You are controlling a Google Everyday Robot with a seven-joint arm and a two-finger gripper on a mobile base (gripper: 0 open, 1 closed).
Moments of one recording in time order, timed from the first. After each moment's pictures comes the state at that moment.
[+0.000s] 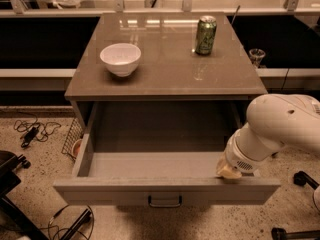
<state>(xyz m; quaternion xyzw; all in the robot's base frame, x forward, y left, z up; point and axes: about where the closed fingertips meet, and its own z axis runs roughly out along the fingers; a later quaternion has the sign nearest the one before) 0.436 -0.182 0.680 -0.57 0.81 0.05 0.11</state>
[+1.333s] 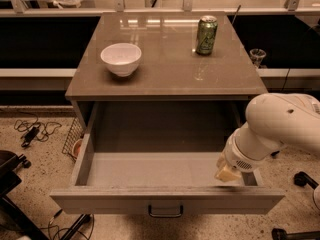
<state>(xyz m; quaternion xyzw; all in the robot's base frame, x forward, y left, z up) 0.434 -0.181 0.681 -0.57 0.81 0.05 0.11</state>
